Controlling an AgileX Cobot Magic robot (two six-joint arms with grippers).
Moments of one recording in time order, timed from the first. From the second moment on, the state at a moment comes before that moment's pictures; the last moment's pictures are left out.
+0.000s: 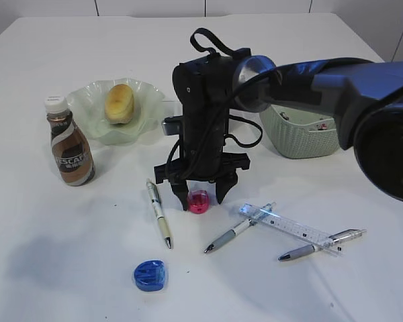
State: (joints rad) left arm -0.19 0.88 -0.75 0.24 1.03 -0.19; right arm 0.56 2.42 -2.01 0.03 1.21 0.38
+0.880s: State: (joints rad) left arm -0.19 0.88 -0.75 0.24 1.03 -0.19; right arm 0.56 2.42 -2.01 0.03 1.21 0.38
